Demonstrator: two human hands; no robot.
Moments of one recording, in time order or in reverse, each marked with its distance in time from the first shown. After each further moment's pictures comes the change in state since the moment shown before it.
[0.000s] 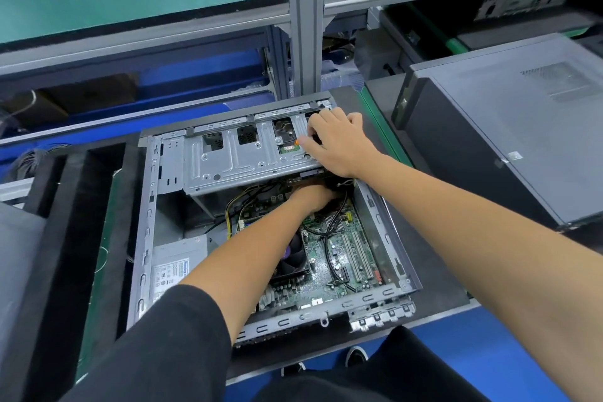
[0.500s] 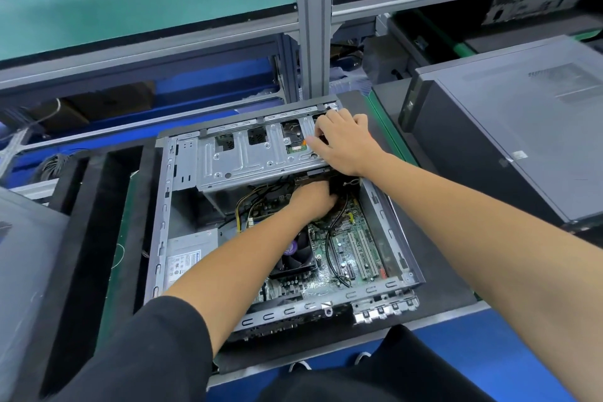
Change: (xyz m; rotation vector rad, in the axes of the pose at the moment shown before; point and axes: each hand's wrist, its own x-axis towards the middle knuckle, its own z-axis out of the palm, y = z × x) left_hand -0.034 -0.005 -0.004 0.133 0.118 -0.024; right_hand 0.000 0.001 0.002 -0.018 0.009 -0.009
